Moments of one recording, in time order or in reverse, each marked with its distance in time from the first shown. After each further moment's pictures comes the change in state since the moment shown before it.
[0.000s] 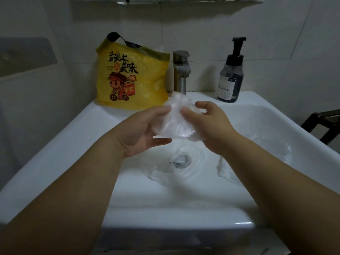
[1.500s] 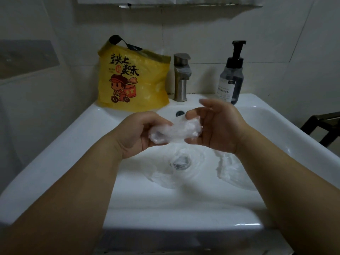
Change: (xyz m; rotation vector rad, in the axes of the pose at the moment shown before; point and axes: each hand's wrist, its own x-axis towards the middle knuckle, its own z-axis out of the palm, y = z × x) left_hand -0.009 0.007 0.006 -0.011 0.132 0.013; right_hand -0.005 -0.018 -0.020 0.342 -0.454 0.252
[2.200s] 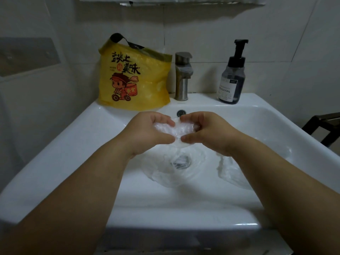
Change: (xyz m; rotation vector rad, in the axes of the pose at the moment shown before) left_hand 0.006 -0.015 -0.005 0.705 0.192 0.238; right_hand 0.007 0.017 0.000 -0.894 0.168 -0.239
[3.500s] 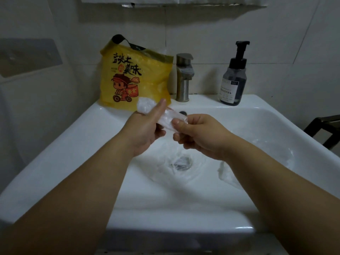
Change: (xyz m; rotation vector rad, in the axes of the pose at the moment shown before) left_hand 0.007 0.017 0.007 -0.684 0.080 -0.184; right_hand -0.001 -0.013 0.016 0.419 -0.096 0.064
